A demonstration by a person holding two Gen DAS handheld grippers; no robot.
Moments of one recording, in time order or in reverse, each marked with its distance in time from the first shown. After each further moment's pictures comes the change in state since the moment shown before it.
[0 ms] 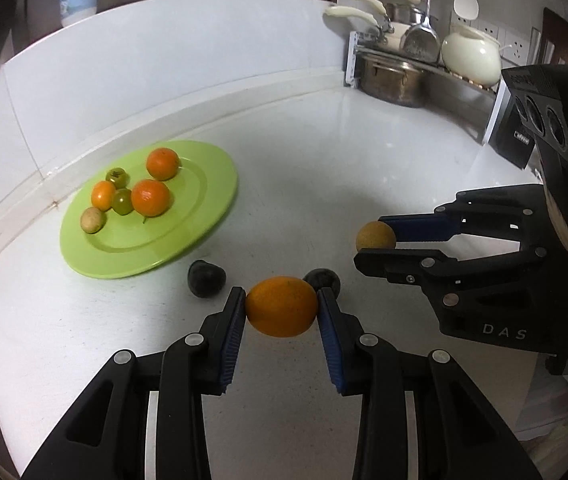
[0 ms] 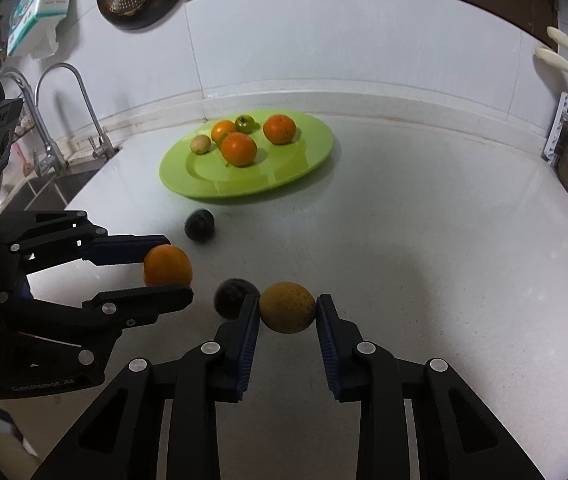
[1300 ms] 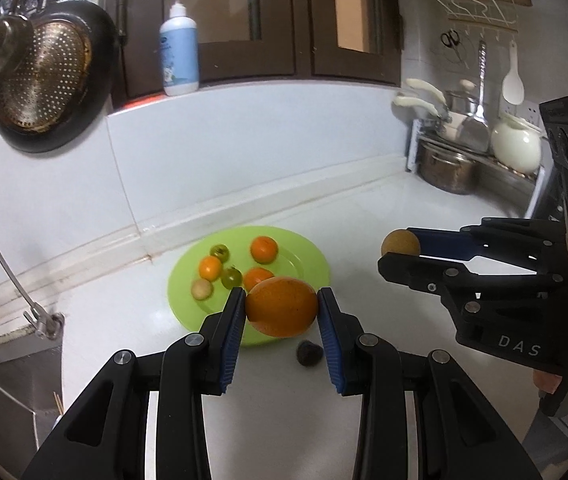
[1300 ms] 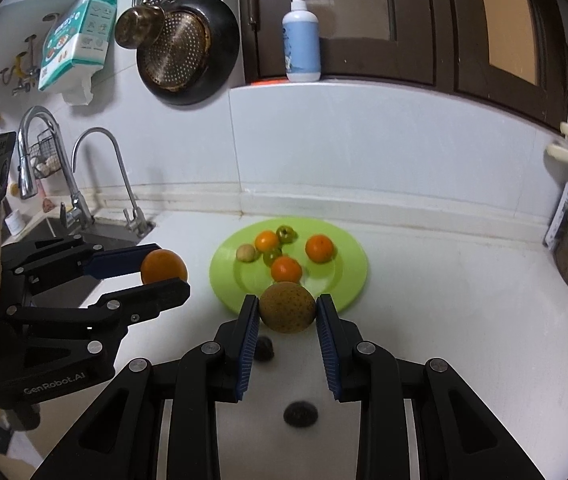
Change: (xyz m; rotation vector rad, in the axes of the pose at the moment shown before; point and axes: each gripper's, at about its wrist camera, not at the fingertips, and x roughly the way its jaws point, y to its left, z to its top) left arm -0.081 0.055 0.036 -0.109 -0.226 0.193; right arm -0.046 0.049 0.076 -0.072 -0.232 0.013
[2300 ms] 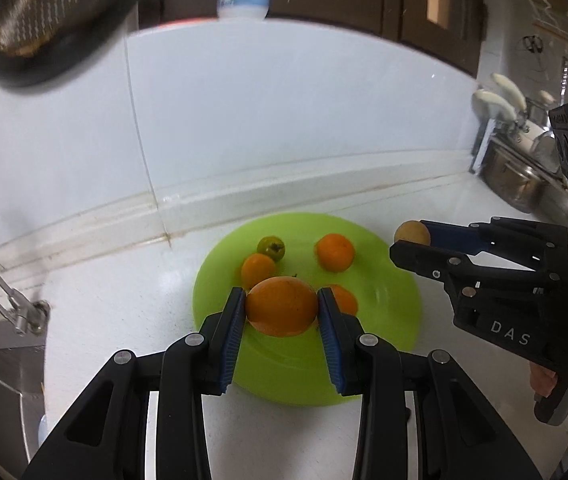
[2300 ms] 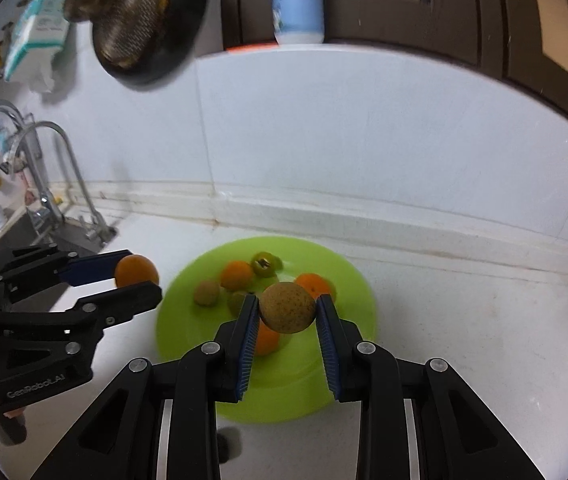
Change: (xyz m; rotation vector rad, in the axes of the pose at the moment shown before) left arm 0.112 0.072 0.017 -0.140 0.142 0.059; right arm 0.131 -0.031 0.046 -0.022 0.103 0.014
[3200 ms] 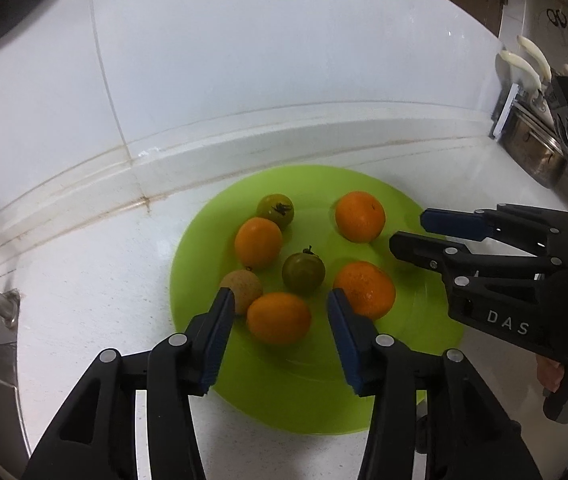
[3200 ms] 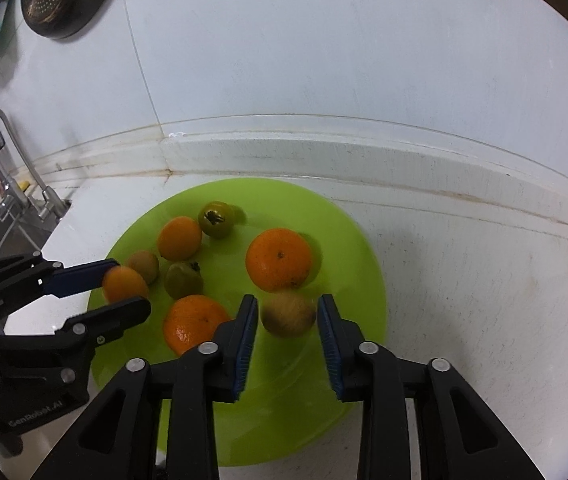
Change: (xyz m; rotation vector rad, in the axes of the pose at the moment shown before) left arm 0.058 0.001 -0.005 0.008 0.137 0.007; right arm 0.071 -0.022 -0.009 0.074 0.173 -0.013
